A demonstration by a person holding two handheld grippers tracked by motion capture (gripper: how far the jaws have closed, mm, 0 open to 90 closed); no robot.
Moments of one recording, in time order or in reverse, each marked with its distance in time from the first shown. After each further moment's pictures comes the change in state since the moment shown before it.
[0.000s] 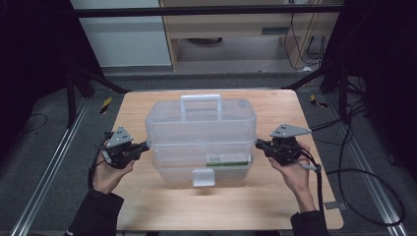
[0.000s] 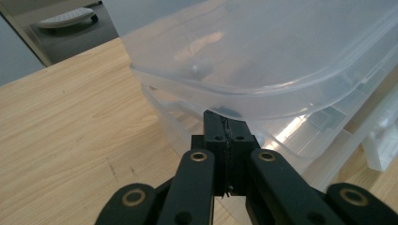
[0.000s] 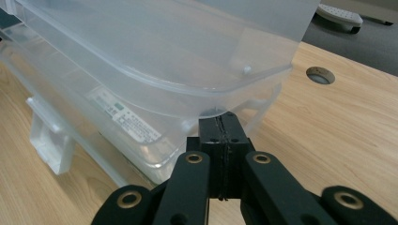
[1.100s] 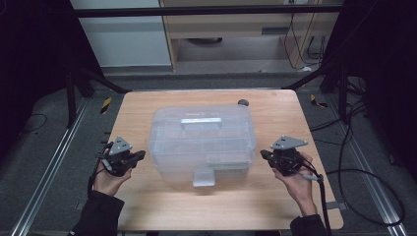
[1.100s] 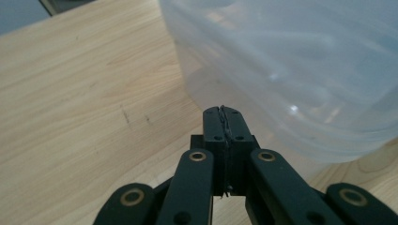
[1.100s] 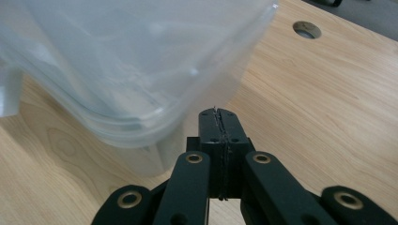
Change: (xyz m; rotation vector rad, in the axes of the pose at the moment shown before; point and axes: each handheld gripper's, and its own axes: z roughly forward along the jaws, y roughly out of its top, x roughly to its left) left arm 0.015 -0.042 0.013 0.111 0.099 -0.073; right arm -0.004 -0.038 0.005 0.108 -0.097 -0.033
